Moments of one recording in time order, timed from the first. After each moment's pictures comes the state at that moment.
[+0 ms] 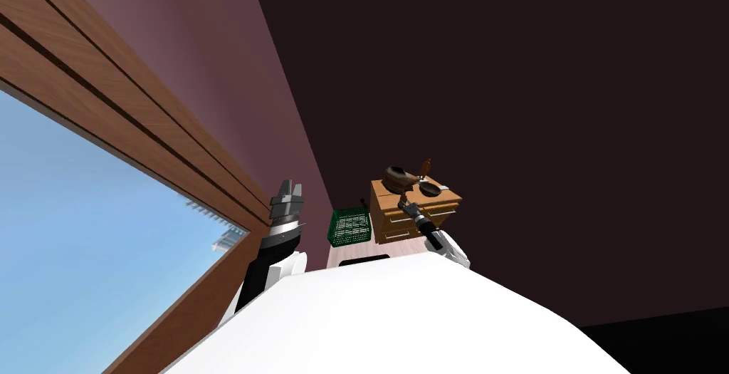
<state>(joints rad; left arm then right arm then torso) 0.53 0.04 -0.04 -2.30 0.08 -0.42 -0.14 0.14 -0.20 -0.31 -1.25 0.82 -0.60 1.06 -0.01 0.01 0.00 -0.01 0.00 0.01</state>
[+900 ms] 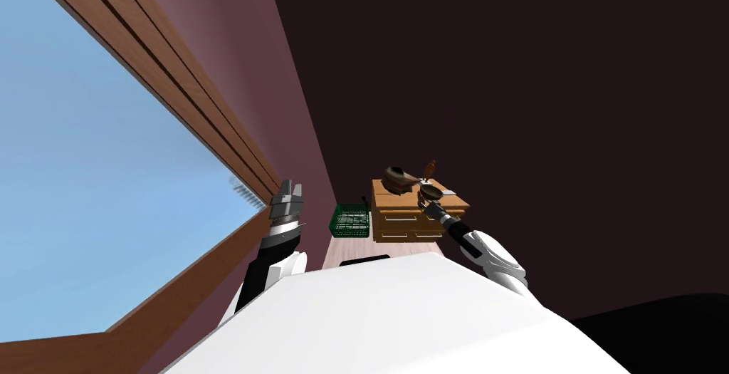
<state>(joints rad) 0.53 0.04 -0.04 -2.30 0.08 -0.42 -0.14 0.25 -0.41 -0.46 -1.36 1.05 -0.67 1.12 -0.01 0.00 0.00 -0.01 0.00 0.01</state>
